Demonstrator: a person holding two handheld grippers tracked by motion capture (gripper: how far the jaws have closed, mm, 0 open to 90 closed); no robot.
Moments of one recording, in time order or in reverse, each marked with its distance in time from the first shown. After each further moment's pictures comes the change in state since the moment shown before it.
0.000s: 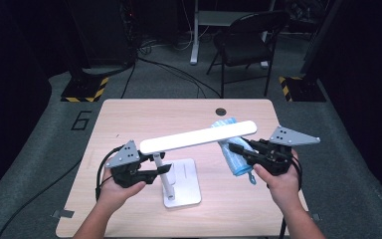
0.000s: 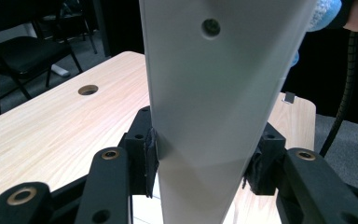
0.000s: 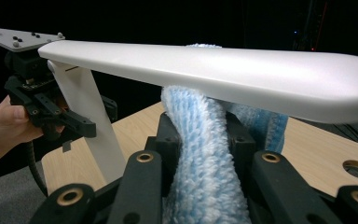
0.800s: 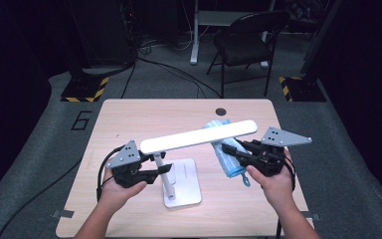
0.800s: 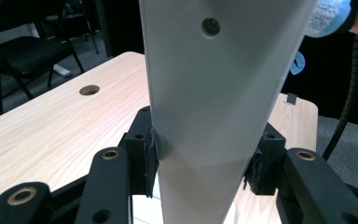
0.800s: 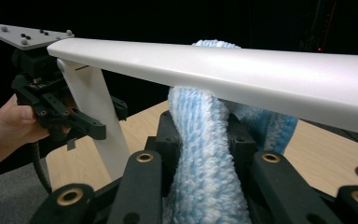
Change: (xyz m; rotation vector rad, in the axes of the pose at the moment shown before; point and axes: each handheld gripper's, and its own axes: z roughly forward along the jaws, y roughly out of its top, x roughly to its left) left arm -0.001 0.000 0.002 -0.006 0.013 -0.002; right arm 0.016 0.003 0.017 0.012 0.026 -0.018
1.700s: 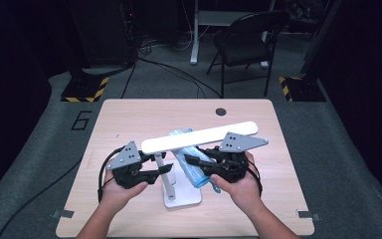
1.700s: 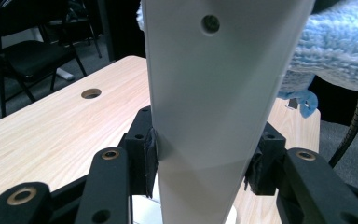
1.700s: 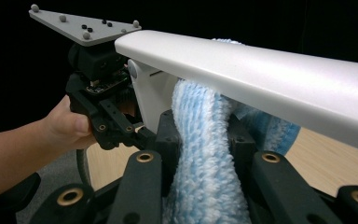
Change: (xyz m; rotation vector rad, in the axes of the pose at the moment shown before) left arm -0.003 -0.002 0.002 -0.020 0.010 -0.008; right arm 0.051 0.006 0.056 0.039 0.146 -0.044
